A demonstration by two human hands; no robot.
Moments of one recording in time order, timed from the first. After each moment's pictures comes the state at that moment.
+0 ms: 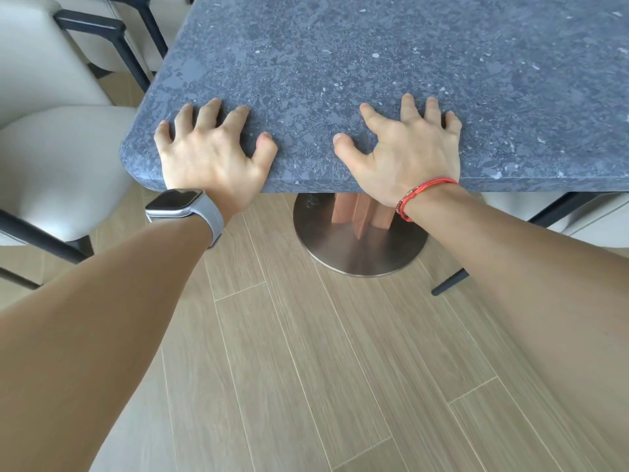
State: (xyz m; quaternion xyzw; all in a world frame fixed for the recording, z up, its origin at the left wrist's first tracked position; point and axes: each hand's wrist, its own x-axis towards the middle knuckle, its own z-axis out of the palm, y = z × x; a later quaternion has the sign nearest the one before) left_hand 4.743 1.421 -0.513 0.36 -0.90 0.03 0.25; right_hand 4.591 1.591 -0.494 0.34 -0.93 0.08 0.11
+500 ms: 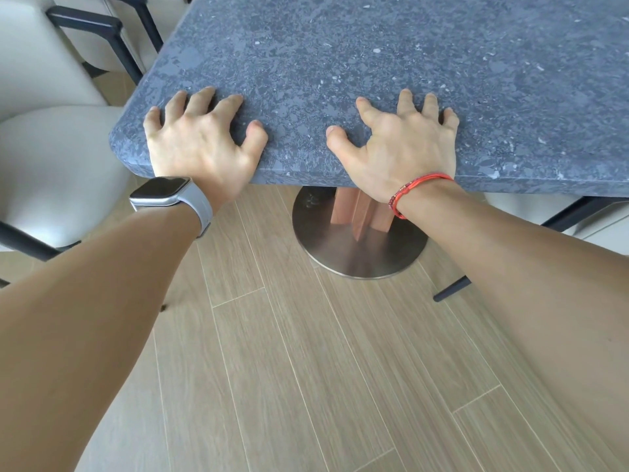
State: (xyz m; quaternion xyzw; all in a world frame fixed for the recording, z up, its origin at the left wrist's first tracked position) left_hand 4.739 1.388 -0.512 0.36 -0.90 0.01 0.26; right_hand 4.592 1.561 -0.495 0.33 -0.94 0.07 0.11
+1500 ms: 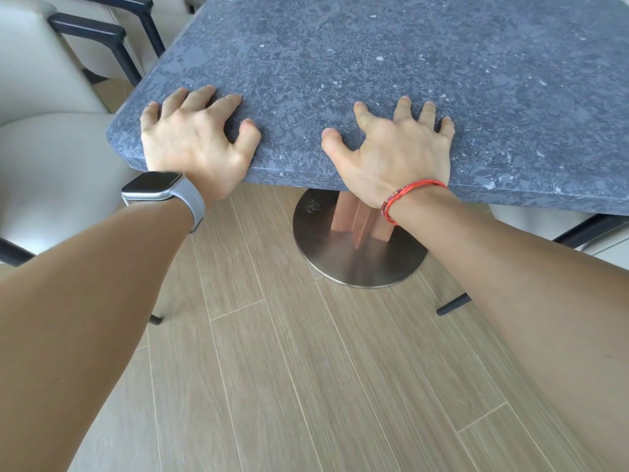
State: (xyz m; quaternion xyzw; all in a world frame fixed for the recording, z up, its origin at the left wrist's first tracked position) left_hand 4.733 1.353 -0.510 0.34 -0.90 -0.02 0.27; right_hand 4.592 1.527 -0.496 0.31 -0.94 0.07 0.11
